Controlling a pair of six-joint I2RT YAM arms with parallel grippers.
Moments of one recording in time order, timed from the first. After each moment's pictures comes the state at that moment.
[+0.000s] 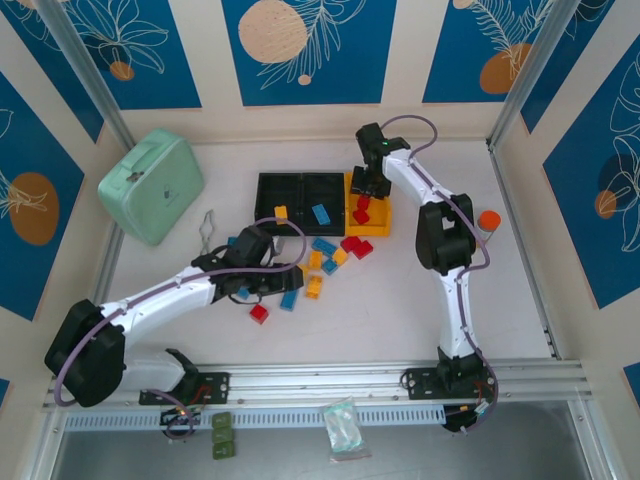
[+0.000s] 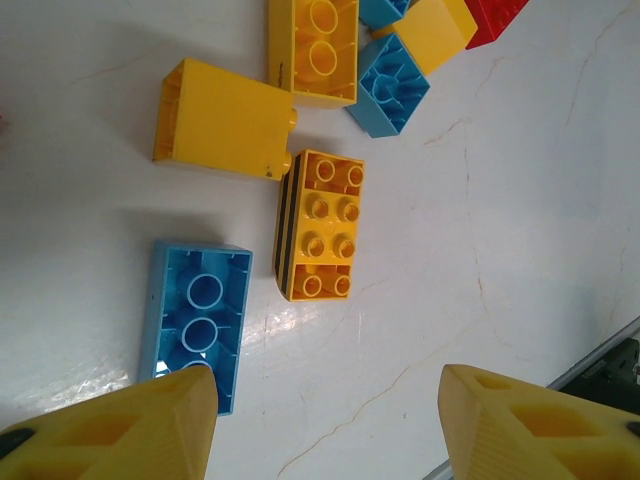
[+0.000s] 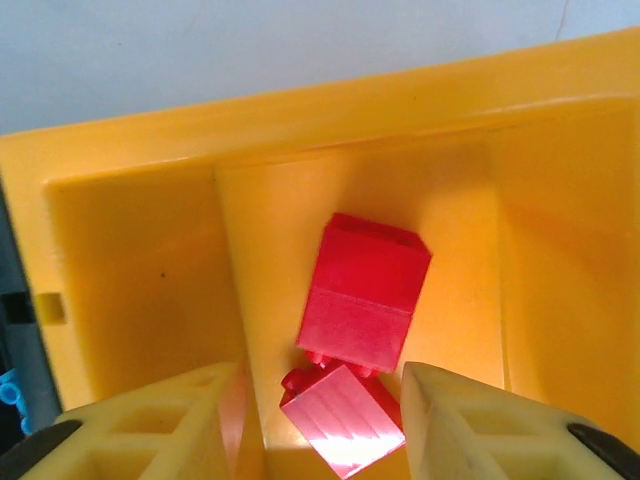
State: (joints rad) left arm -0.69 1.28 0.76 -0.42 0.29 -0.76; right arm 0.33 2.28 2.05 -1.01 0.00 0.50
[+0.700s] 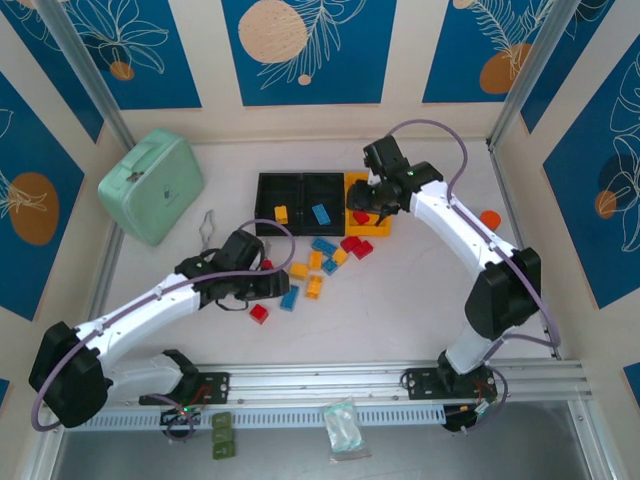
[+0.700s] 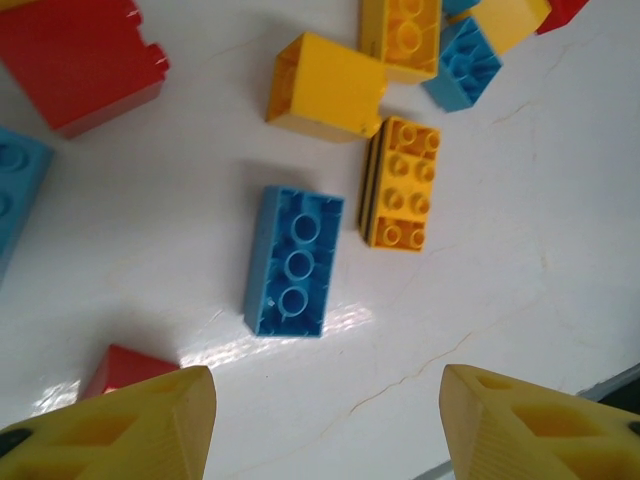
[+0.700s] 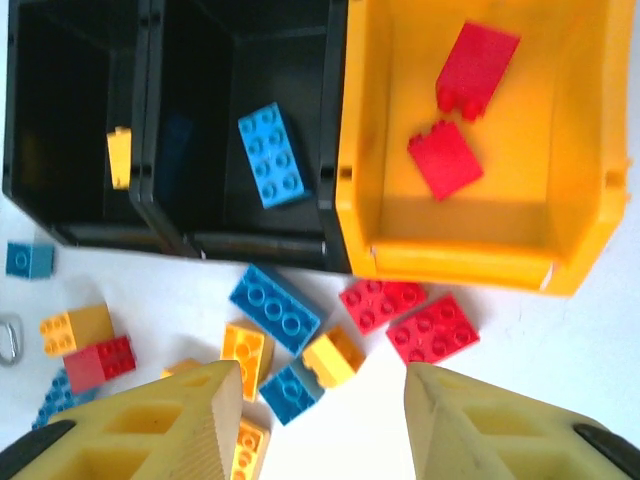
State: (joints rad) left arm -0.69 1.15 0.78 -0.66 0.17 -0.73; right arm 0.46 1.59 1.44 -0.87 -0.07 0.51
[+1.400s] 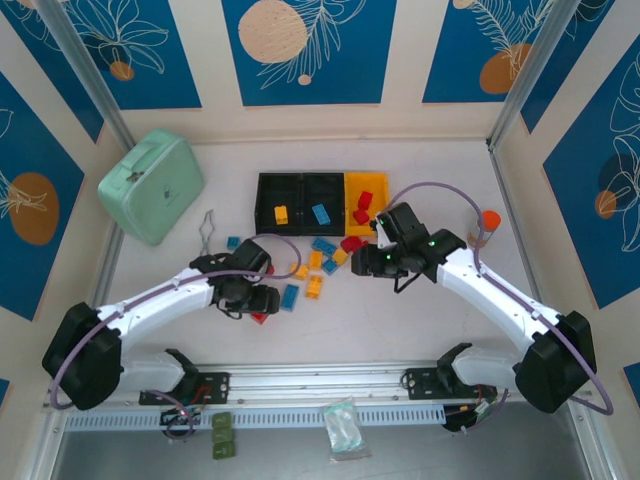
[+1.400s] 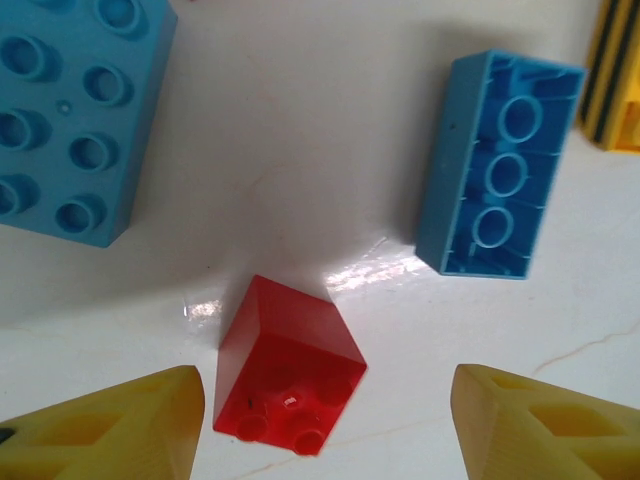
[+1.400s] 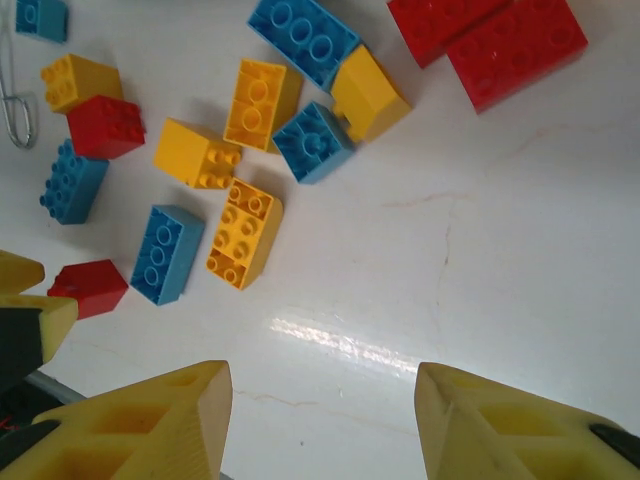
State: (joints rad) left arm -0.70 1.28 0.75 -0.78 0.08 -0.58; right arm 0.57 1.20 0.94 -0.78 -0.21 0.56
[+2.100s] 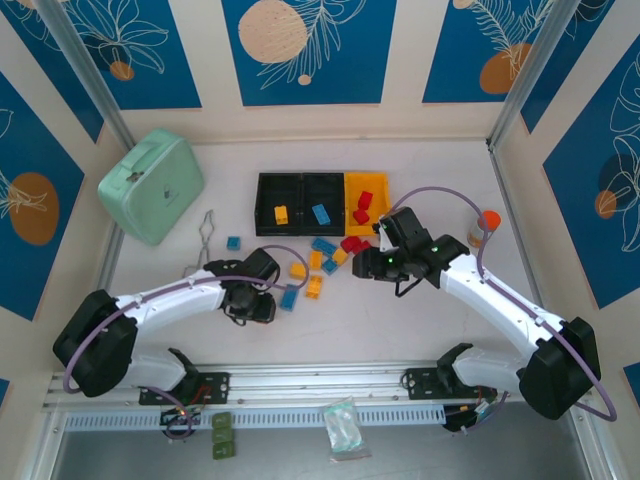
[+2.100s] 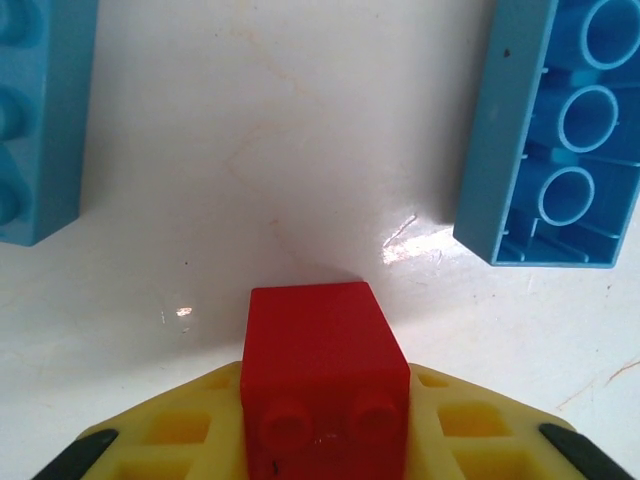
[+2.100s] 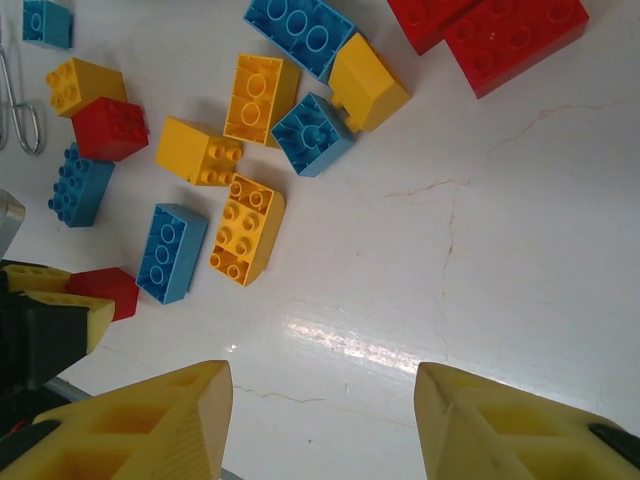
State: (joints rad) left arm -0.76 1.34 0.72 -0.74 0.06 -0.57; right arm 0.57 1.17 0.90 -0.75 -0.22 0.60
